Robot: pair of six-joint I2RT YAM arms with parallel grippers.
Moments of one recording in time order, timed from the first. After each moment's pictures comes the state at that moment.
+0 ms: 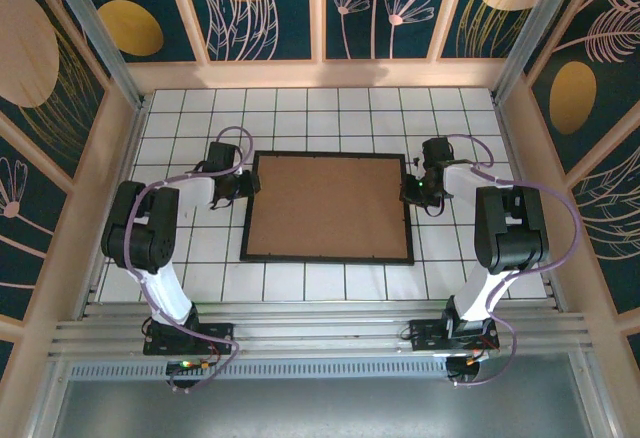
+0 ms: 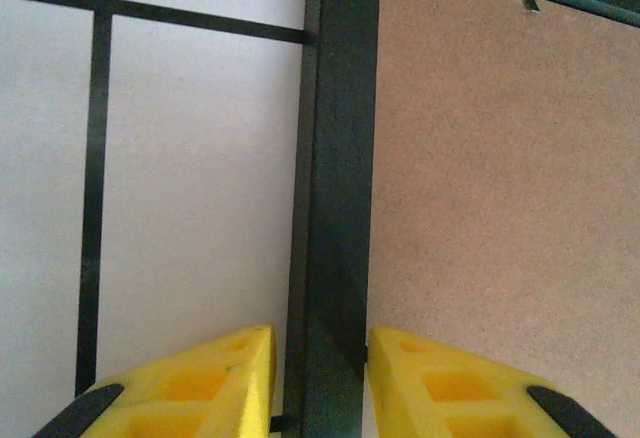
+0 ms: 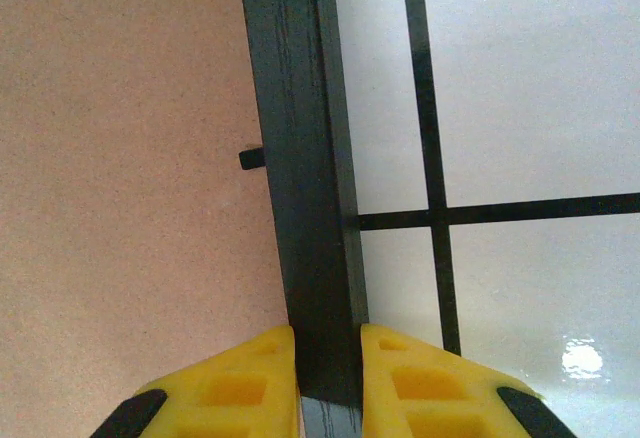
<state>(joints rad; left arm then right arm) -0.21 1.82 0.95 -0.10 0.19 -0.38 0.13 1.74 0.99 -0.48 -0.24 0.30</state>
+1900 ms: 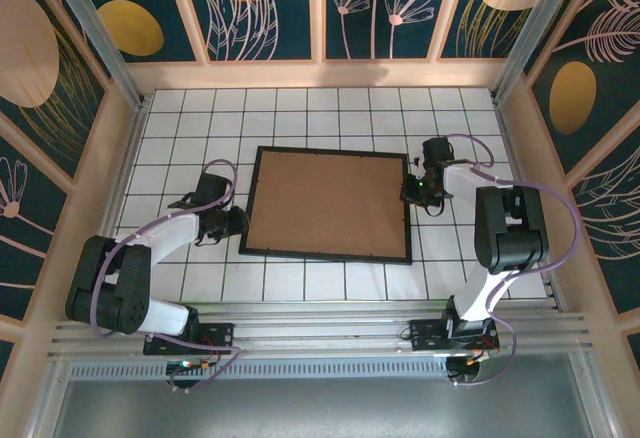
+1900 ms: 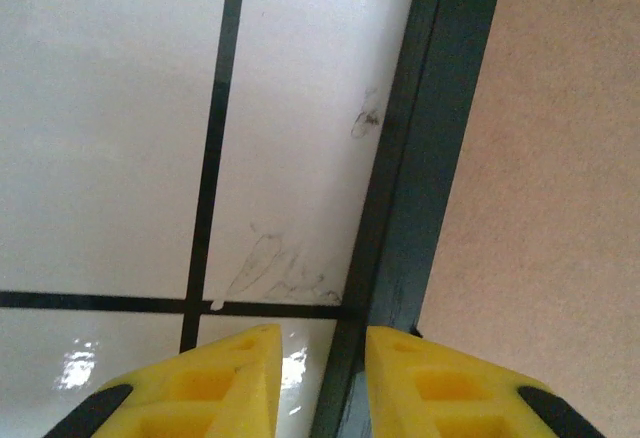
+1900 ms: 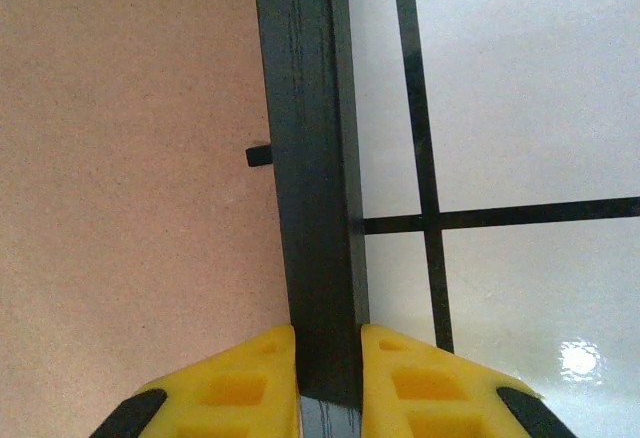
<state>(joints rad) -0.24 1.43 0.65 -0.35 0.15 -0.50 0.12 1.74 0.99 -0.48 -0.23 0.30</state>
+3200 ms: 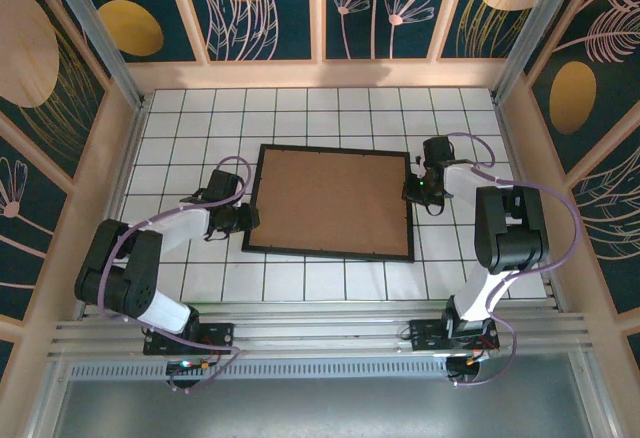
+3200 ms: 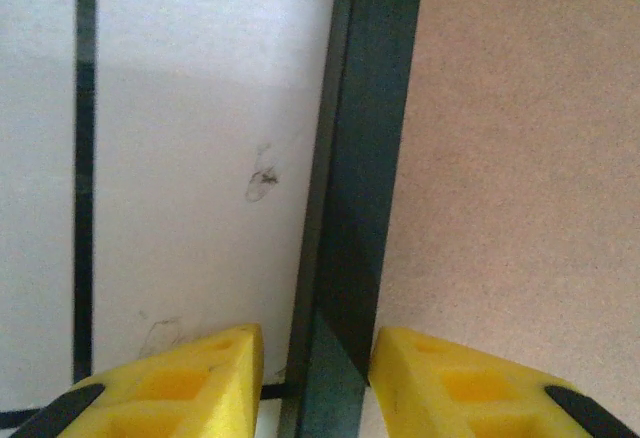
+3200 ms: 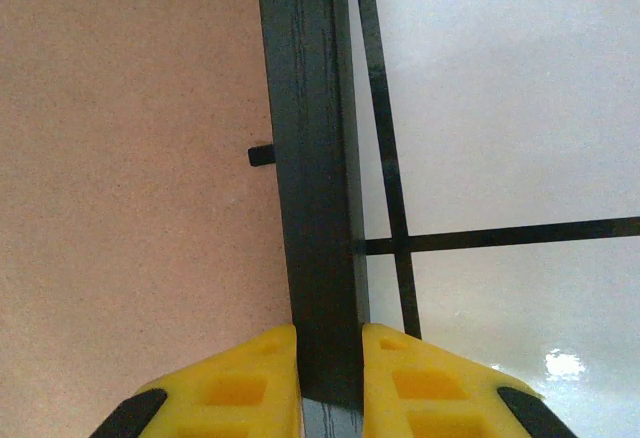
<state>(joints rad) -0.31 1.53 0.68 -0.26 0.15 -0.46 0.12 1.74 0.99 -0.46 -0.20 0.30</state>
